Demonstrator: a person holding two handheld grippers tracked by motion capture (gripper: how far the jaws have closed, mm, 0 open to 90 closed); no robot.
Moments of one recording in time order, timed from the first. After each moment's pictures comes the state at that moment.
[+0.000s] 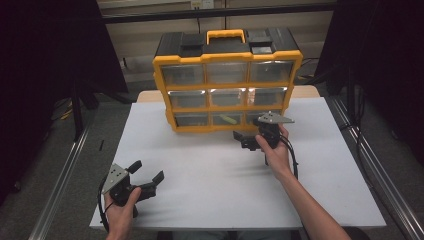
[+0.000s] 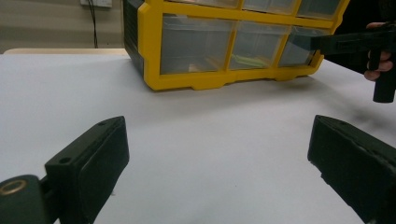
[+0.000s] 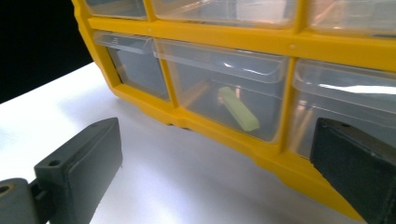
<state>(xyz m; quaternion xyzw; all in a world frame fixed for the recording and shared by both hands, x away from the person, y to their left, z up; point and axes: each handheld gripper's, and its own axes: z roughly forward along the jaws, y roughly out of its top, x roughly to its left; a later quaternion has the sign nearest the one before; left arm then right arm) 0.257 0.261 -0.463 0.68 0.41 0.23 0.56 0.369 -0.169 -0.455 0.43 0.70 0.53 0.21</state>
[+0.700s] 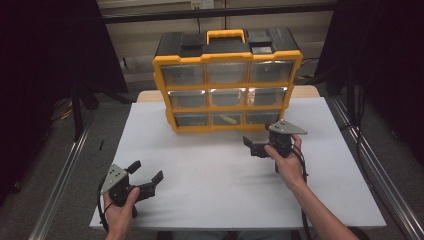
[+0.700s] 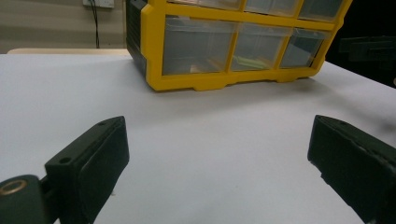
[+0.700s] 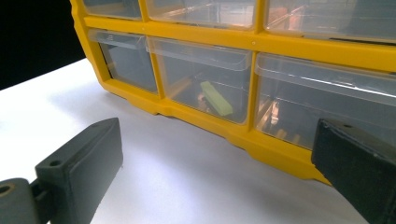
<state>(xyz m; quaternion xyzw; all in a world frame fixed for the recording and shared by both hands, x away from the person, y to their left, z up) 0.256 0.262 -0.462 0.68 0.42 0.23 0.56 0.334 -0.188 -0.451 0.43 0.69 0.52 0.26</state>
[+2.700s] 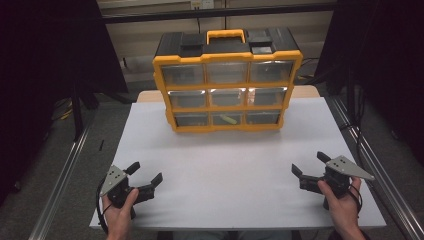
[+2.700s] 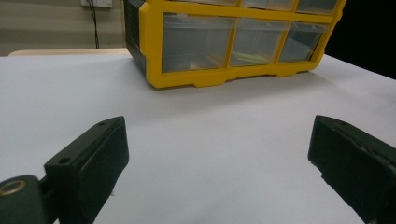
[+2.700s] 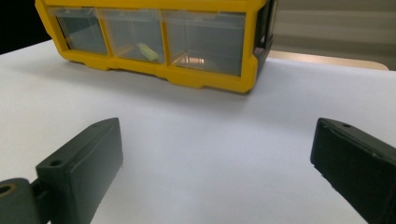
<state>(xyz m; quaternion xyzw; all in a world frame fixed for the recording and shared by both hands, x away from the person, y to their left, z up) 0.253 0.264 -0.462 0.68 0.41 0.23 0.56 0.215 -0.289 -0.461 0.49 0.65 0.49 0.32</state>
